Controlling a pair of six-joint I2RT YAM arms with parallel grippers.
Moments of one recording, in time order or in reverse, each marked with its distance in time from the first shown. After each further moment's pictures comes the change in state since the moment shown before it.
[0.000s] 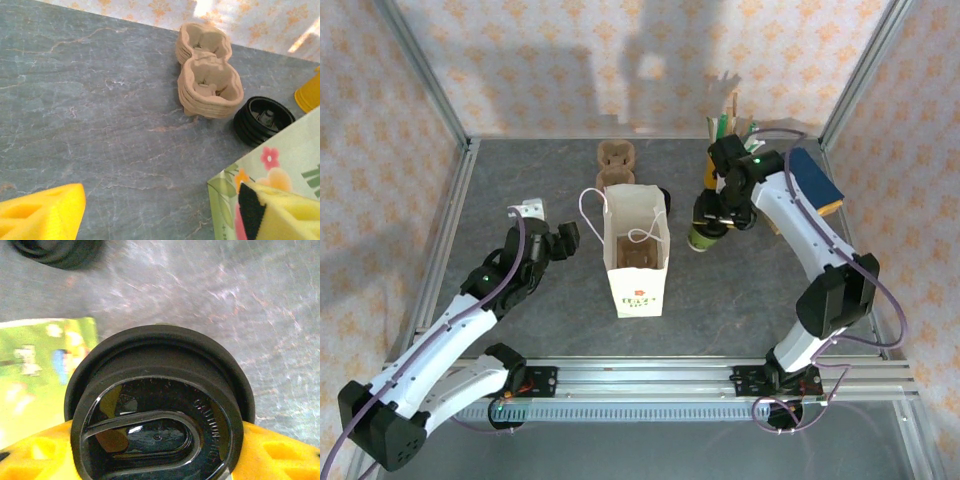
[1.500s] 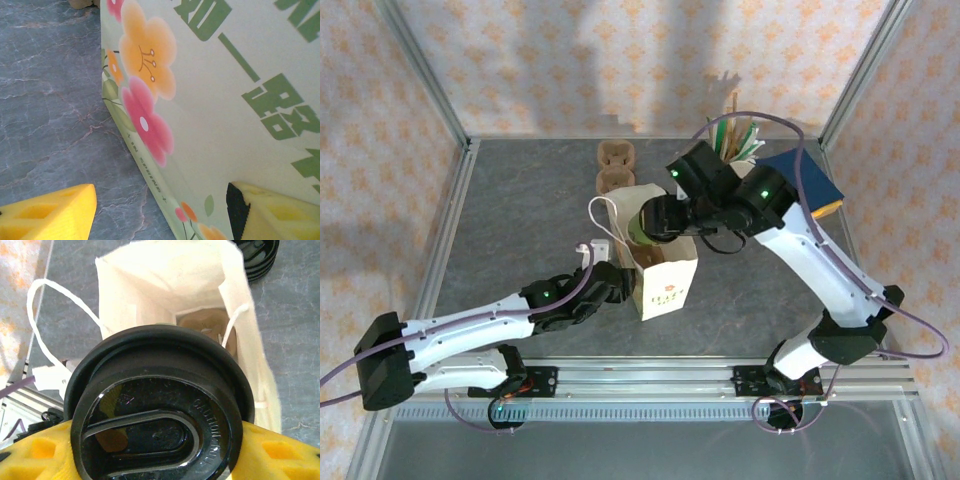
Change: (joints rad) left arm -0.526 0.235 -0.046 0.077 -0.114 -0.341; right arm 0.482 -0.117 0.296 -0.081 0.109 0.247
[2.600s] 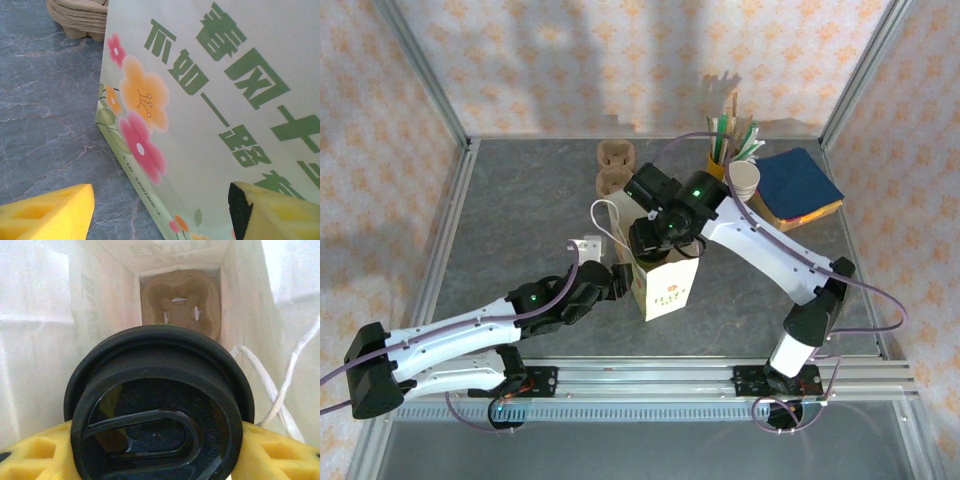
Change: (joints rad) left arm 0.000 -0.097 -0.018 0.030 -0.018 0.040; right arm 0.024 0.173 -0.105 0.002 0.040 -0.106
